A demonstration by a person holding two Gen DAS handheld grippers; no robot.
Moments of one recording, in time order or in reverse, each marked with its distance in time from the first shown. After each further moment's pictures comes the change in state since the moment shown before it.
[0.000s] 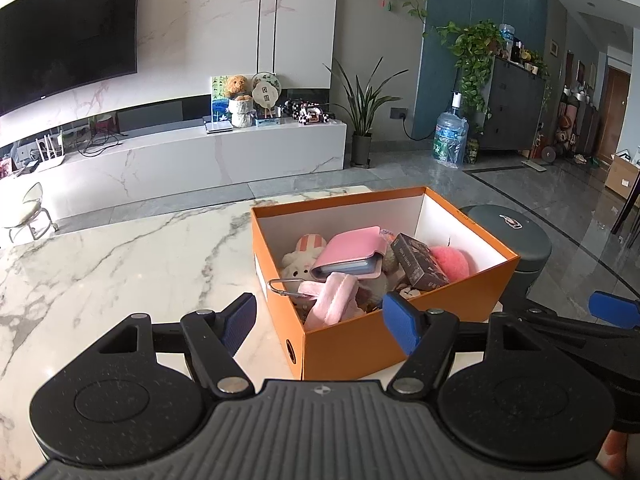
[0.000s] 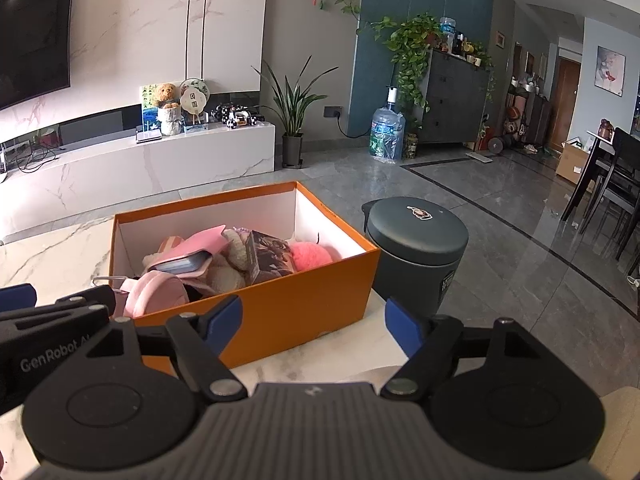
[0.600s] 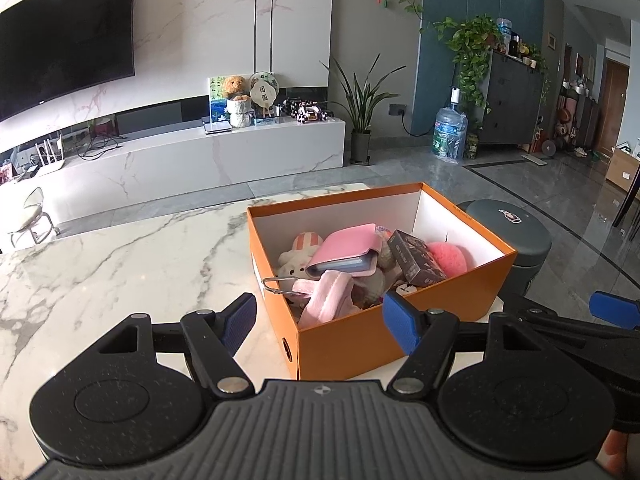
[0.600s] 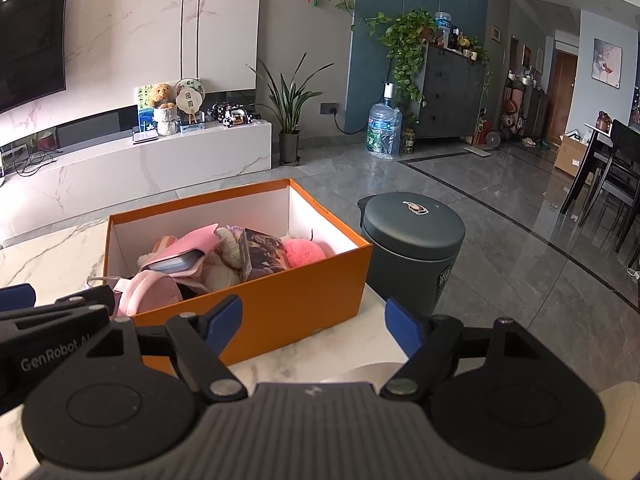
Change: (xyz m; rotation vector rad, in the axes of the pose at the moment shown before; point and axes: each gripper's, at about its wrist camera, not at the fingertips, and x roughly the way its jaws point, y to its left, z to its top) left arm -0.001 -0.008 -0.001 0.019 0.007 0.009; right arm 0.002 -0.009 -0.001 0.018 0.012 0.003
